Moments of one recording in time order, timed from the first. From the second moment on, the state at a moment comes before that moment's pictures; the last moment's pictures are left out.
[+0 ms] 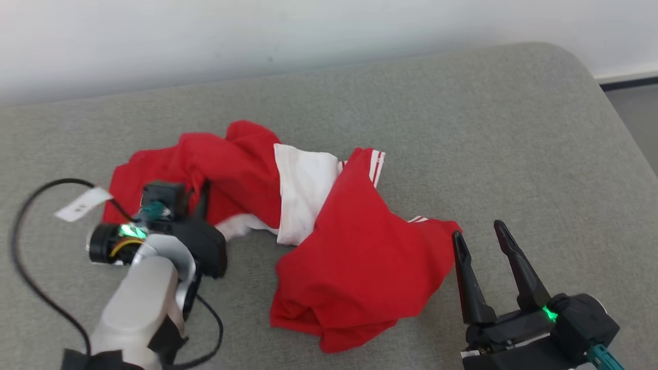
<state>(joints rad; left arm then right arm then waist) -0.80 0.13 -0.34 1.06 -0.31 -0.09 -0.19 -0.04 -0.08 0.18 -0.06 0.20 0.13 -0.26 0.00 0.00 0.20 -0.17</state>
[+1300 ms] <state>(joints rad) -0.72 0.46 -0.07 0.70 -0.45 0.08 -0.16 -0.02 -0.15 0.17 -0.05 0.20 0.13 -0.26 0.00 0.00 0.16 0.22</state>
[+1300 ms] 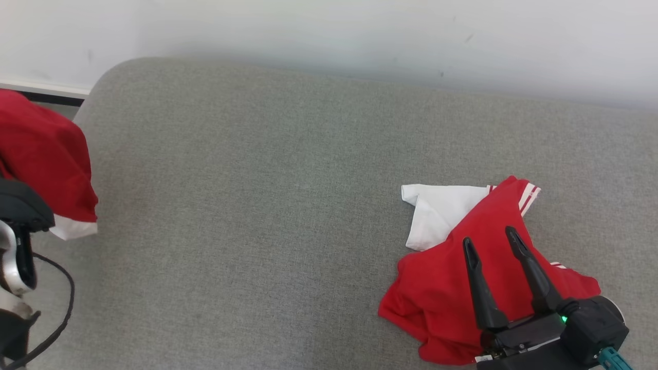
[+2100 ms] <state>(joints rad) -0.85 0.39 -0.05 1.10 -0.49 -0.03 -0.26 -0.06 -0.21 0.19 -0.07 0.19 0.13 -0.26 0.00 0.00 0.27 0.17</state>
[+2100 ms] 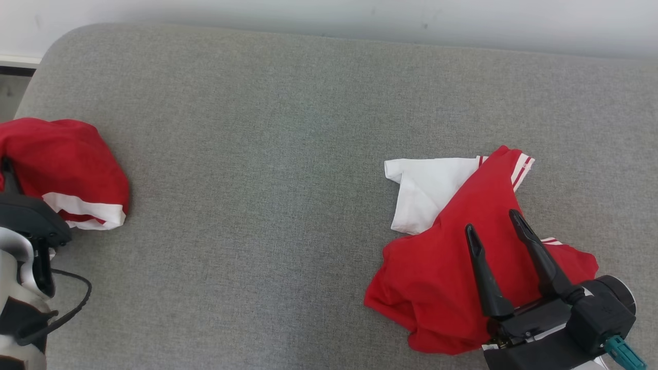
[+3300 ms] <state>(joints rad) -0.11 0.20 0.02 0.05 -0.24 -0.11 -0.26 -0.08 -0.12 0.18 0.02 0.20 0.13 -0.26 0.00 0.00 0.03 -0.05</state>
